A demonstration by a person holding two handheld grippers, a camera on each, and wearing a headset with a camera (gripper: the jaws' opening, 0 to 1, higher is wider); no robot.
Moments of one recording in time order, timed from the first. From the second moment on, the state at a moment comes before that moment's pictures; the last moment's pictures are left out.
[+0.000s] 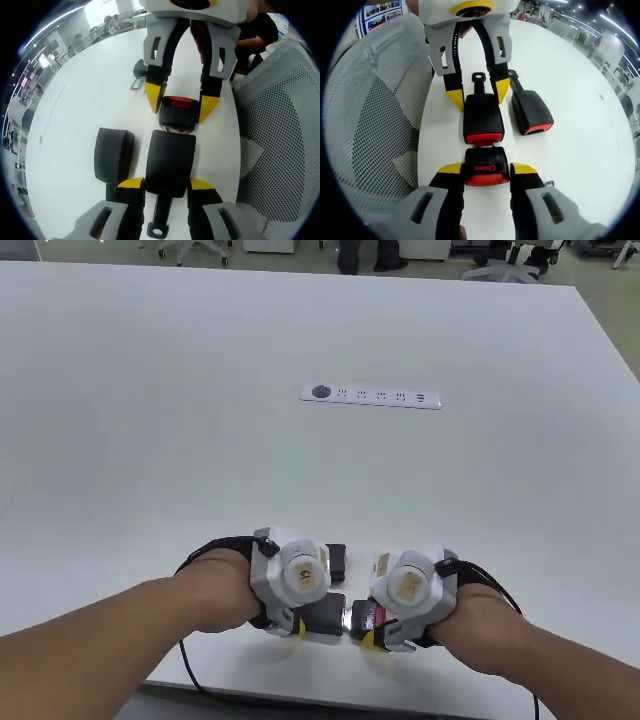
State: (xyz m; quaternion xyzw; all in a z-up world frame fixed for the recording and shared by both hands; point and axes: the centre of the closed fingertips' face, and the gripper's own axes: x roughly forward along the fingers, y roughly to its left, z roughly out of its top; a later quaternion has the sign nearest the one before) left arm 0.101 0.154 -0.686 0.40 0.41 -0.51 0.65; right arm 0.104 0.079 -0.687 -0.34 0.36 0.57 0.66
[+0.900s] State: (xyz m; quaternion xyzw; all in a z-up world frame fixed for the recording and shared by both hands) left arm 0.166 0.158 -0.649 0.35 0.39 -0.48 0.70; right arm 0.162 0.014 -0.654 -0.32 0.34 0.53 0.71
